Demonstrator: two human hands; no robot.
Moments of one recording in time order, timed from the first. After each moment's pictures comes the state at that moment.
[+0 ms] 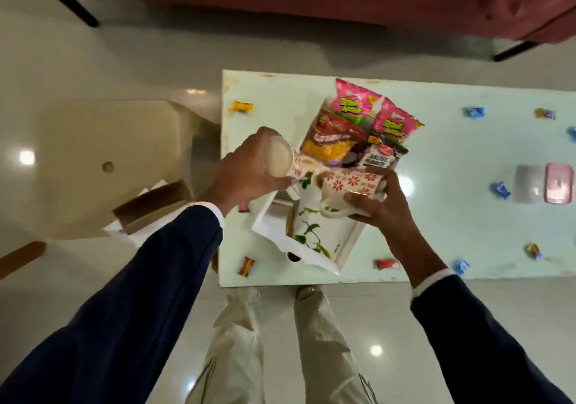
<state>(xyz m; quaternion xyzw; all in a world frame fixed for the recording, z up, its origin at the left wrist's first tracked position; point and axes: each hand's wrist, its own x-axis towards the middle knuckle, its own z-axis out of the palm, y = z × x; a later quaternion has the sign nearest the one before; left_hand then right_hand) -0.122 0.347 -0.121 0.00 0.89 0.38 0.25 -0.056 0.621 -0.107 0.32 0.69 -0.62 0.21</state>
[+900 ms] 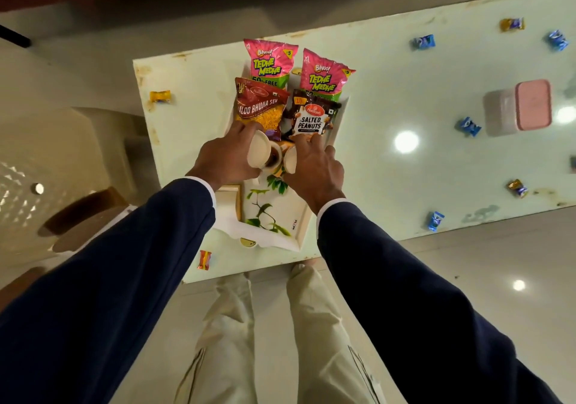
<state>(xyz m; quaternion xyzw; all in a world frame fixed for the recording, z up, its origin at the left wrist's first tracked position) -0.129 0.459 -0.184 0.19 0.93 0.13 0.29 -0.068 0.641 -0.155 0.11 0.95 -0.15 0.26</state>
